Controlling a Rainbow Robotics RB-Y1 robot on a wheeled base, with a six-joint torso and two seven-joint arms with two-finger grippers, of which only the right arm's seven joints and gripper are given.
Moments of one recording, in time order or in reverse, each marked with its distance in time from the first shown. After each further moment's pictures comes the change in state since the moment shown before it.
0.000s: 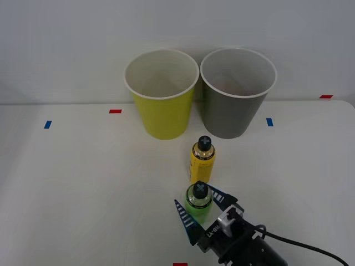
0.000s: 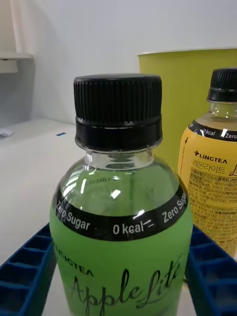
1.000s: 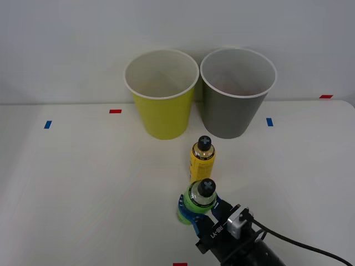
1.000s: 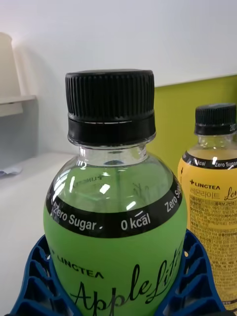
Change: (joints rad) arm 0.022 0.009 0.008 -0.004 -0.099 -0.129 -0.009
